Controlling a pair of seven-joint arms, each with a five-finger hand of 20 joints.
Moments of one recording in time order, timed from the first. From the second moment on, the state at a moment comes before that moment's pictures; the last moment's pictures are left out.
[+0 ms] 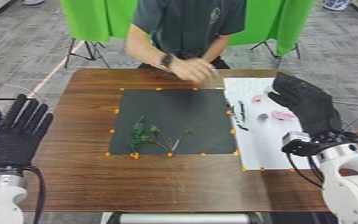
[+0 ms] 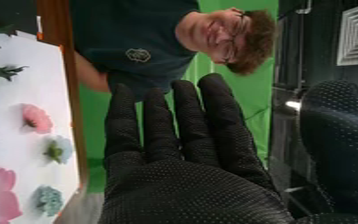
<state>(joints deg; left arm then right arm) 130.7 -55.4 -106.0 -124.6 0.6 12.5 22.0 -112.5 -65.1 101.9 -120.6 -61.0 -3.7 2.1</state>
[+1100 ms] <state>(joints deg) 131.2 -55.1 -104.9 -125.3 0.7 12.3 21.6 -110.9 -63.3 97.9 -120.6 -68.4 -3.0 3.1</state>
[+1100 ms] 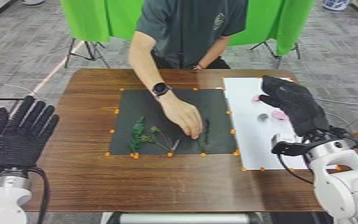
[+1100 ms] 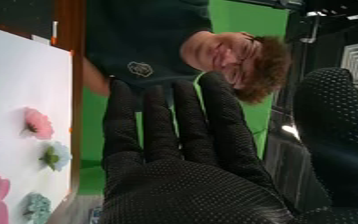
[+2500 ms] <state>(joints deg) 129.9 -55.4 -102.9 -124.8 0.1 12.2 20.0 -97.0 -52.4 78.3 -106.6 -144.8 -5.8 18.4</state>
